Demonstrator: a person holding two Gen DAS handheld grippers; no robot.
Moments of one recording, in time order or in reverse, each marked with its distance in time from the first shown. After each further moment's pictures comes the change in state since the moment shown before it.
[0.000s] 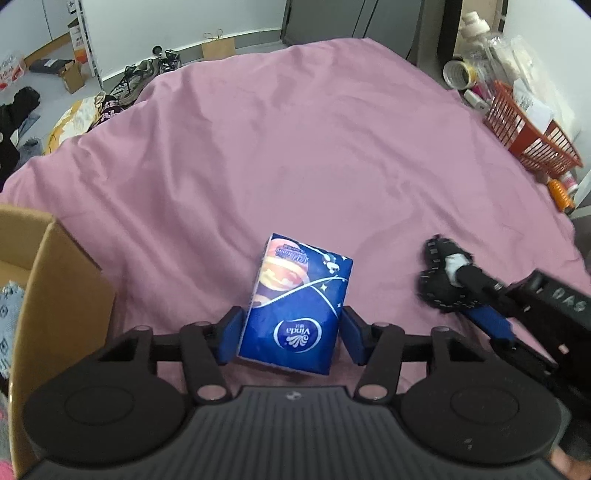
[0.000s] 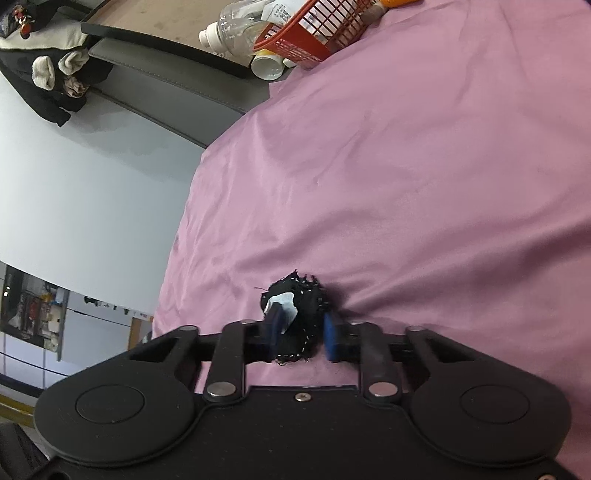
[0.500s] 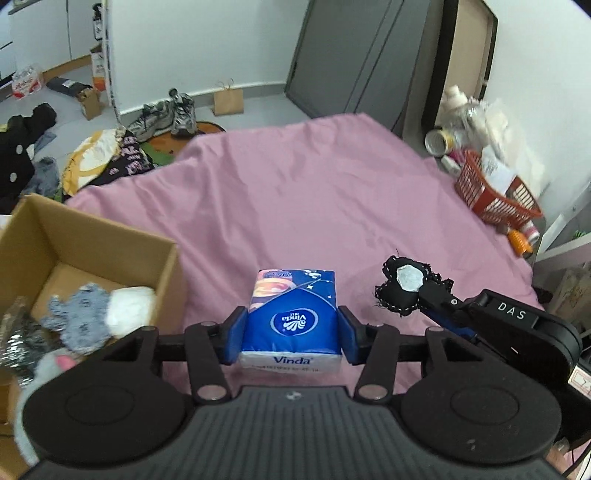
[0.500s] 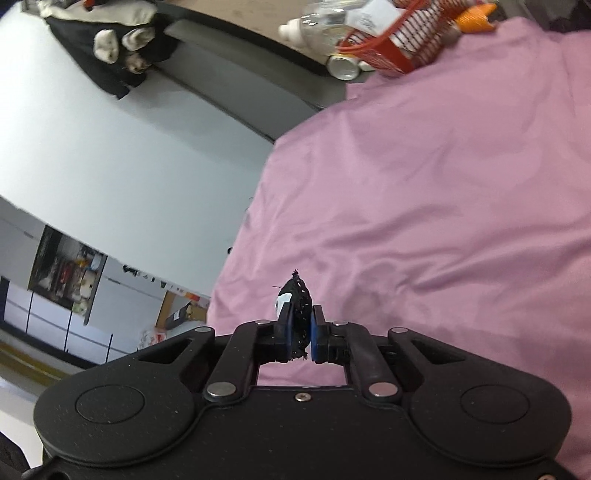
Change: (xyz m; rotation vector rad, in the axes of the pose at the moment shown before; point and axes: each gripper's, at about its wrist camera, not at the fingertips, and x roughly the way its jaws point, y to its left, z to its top) left arm -0.098 0.029 -0.015 -0.047 -0.177 -0.043; right arm -0.035 0.050 -0.012 -0.134 0.024 0.125
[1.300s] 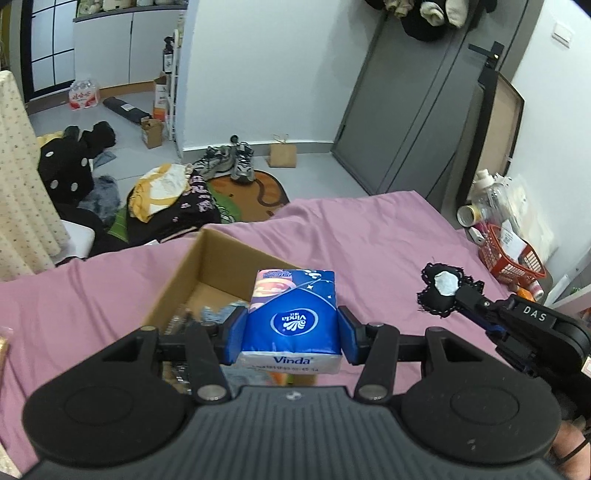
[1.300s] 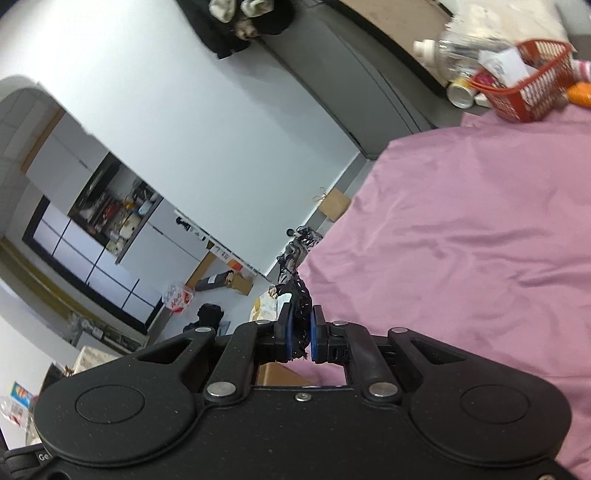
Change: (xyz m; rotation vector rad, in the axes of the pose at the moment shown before) left arm -0.121 0.100 -0.014 -0.107 -0.168 0.066; right arm -0.037 0.099 -0.039 -0.276 0.007 0.123
